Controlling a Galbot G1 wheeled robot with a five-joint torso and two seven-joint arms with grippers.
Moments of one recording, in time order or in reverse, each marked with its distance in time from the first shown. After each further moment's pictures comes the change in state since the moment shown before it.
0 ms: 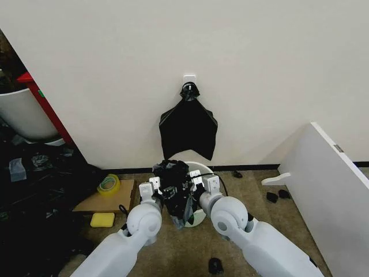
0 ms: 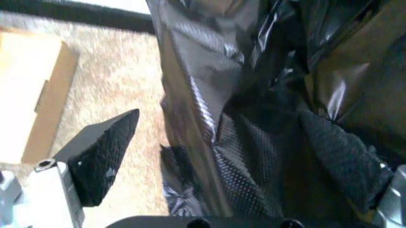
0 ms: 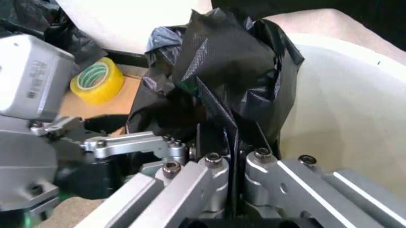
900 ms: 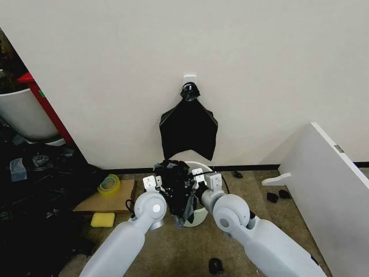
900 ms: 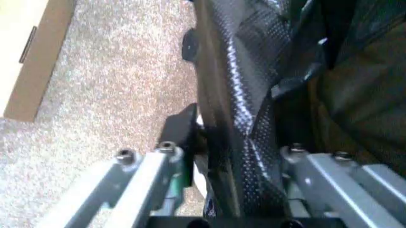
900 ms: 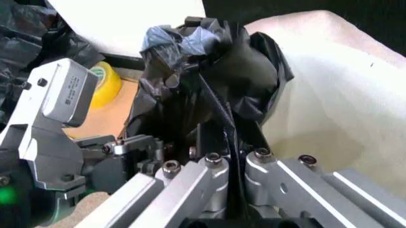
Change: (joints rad) left arm -0.052 -0.060 -0.010 0.088 -0.190 0.051 -0.134; right arm 0.007 -0.010 0.014 -0.009 0.024 0.005 -0.005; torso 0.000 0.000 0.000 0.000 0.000
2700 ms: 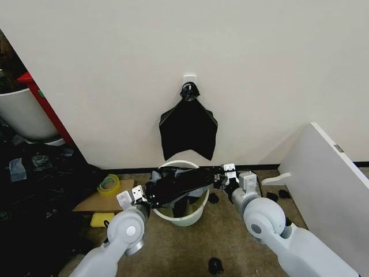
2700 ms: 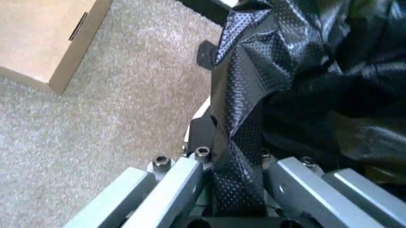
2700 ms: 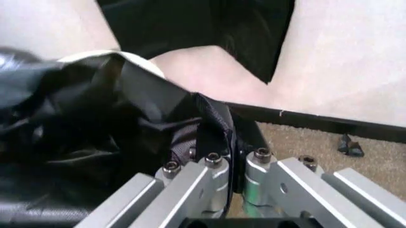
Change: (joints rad) left arm 0.274 0.121 -0.178 -0.255 -0.004 -0.173 0.130; right arm -0.162 -0.173 0.190 0.152 -0.055 0.062 0.007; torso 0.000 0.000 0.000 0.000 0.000
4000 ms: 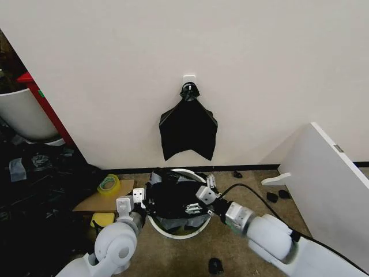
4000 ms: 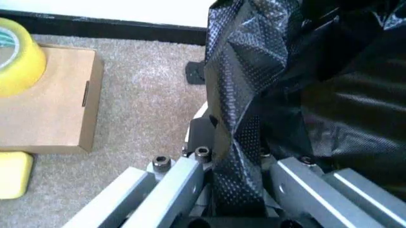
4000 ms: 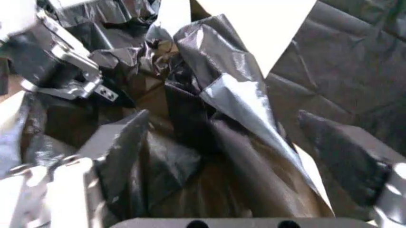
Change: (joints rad) left arm 0.046 0.162 0.057 -0.121 0.243 0.095 0.146; right arm 0.059 -0.133 -0.213 0.004 -0.665 0.263 -0.528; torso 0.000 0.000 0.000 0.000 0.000
